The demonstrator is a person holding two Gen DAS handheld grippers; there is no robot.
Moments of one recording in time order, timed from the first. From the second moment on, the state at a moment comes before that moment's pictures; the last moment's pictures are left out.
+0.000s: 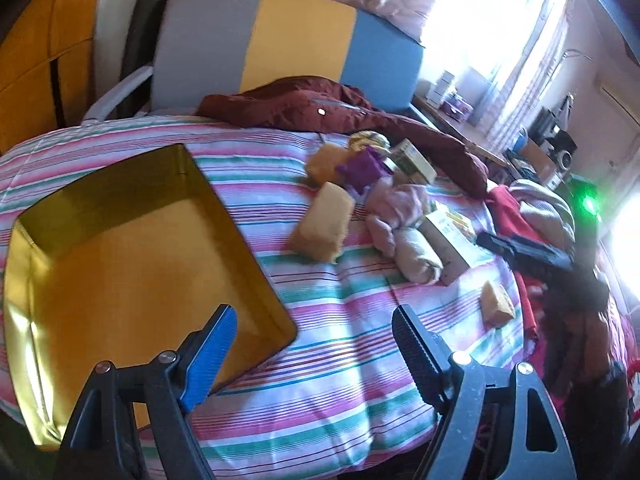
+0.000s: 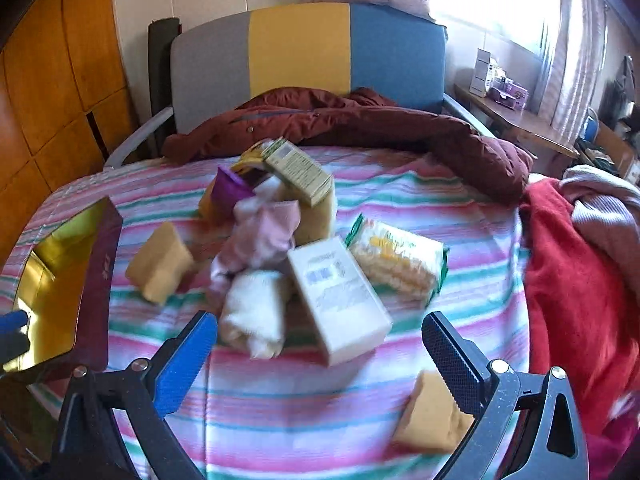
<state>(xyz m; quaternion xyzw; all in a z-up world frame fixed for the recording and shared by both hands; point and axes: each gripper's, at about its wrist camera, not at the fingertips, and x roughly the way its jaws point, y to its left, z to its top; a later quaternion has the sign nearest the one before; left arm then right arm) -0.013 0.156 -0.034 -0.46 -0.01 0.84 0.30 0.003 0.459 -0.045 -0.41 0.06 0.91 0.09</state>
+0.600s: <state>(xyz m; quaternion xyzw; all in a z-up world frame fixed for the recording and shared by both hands) -0.020 0.244 -0.054 -0.48 0.03 0.80 0.37 -0.060 0.491 -0.092 -0.44 0.06 0.90 -0.02</state>
